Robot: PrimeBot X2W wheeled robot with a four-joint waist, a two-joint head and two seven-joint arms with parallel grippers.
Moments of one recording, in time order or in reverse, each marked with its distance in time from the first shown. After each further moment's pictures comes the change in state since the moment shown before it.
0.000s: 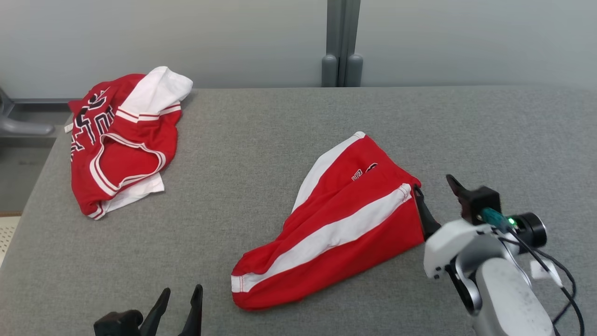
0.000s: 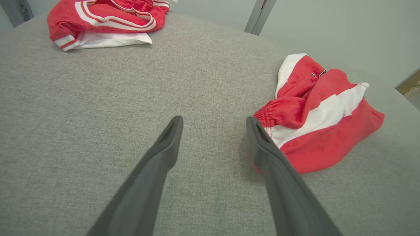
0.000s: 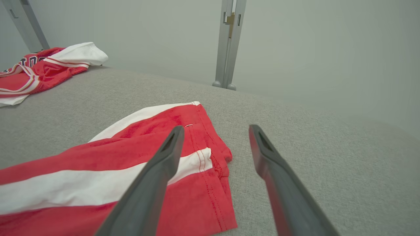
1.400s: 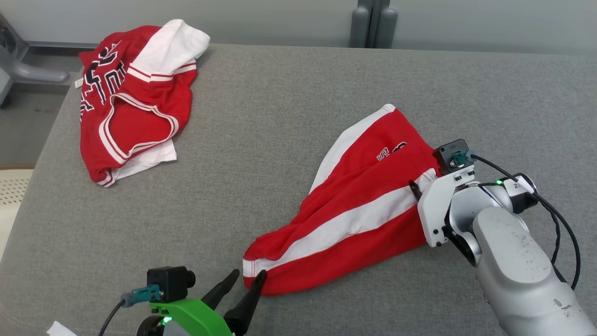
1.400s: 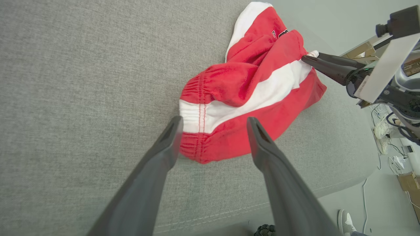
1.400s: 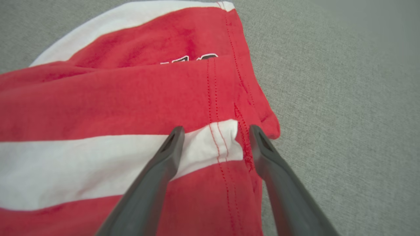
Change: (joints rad) left arm -0.130 0.062 -0.220 -0.116 -0.333 0.000 0.343; right arm -0.299 -0.110 0.186 0.267 0.097 0.000 0.411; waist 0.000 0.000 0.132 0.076
